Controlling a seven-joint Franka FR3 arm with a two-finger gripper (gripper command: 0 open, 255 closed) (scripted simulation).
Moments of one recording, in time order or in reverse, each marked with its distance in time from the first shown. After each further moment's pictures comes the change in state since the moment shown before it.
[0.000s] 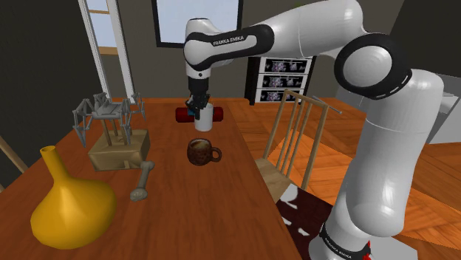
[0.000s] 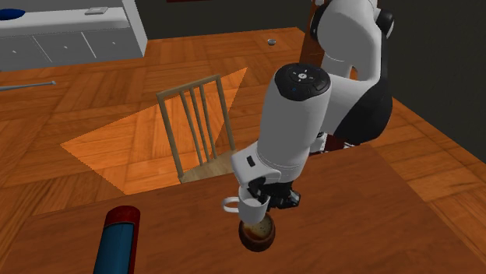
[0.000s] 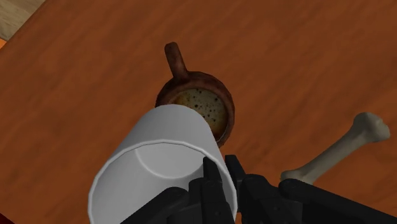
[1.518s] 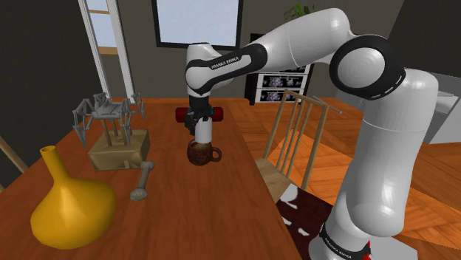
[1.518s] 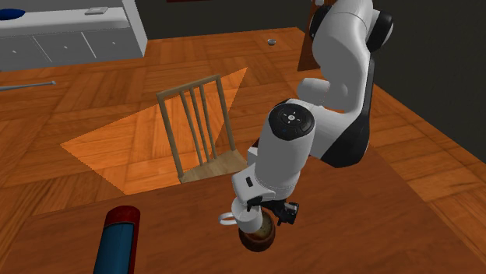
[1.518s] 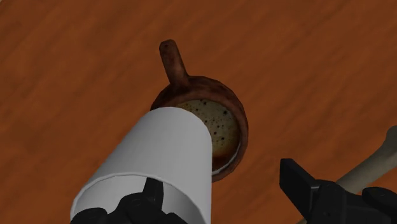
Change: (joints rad) arm -0.001 0.026 -0.001 -0.141 0.001 0.168 0.000
